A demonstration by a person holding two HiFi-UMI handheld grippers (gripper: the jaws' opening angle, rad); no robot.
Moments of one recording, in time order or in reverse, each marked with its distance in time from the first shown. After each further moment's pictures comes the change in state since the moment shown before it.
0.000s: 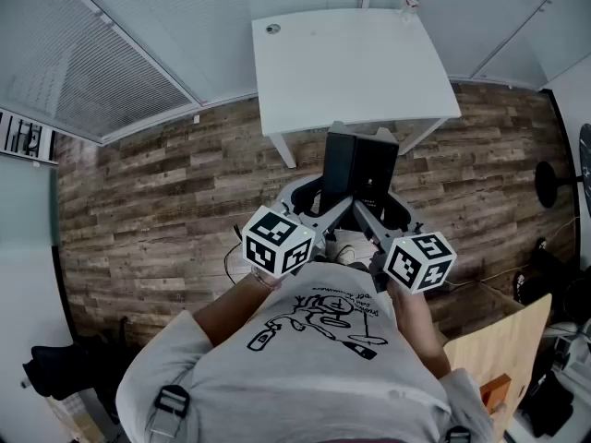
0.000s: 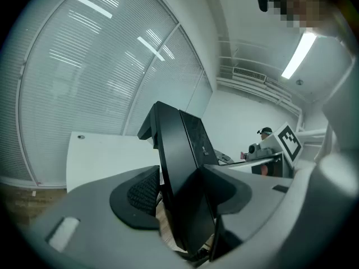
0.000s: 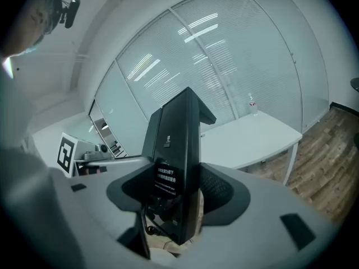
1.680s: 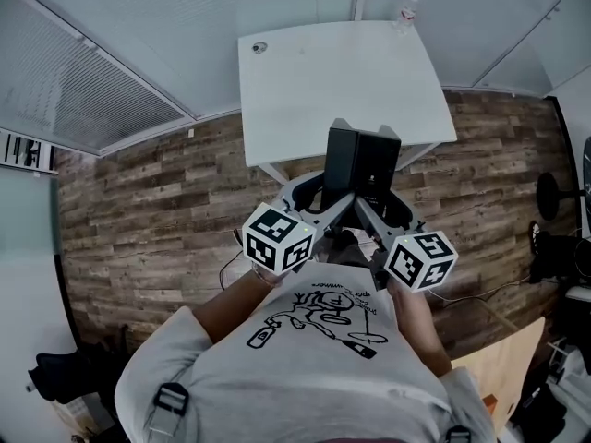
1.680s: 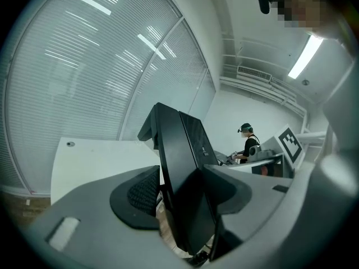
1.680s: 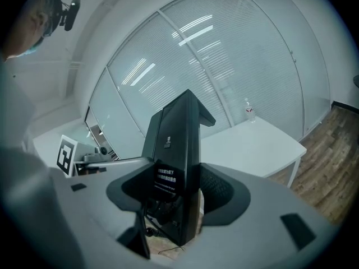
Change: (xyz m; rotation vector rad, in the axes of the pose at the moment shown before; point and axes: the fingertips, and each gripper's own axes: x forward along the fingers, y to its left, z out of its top) left arm 0.115 0.041 0.061 0.001 0.002 -0.001; right arm 0.045 -0.101 0.081 0.029 -0.037 -0.006
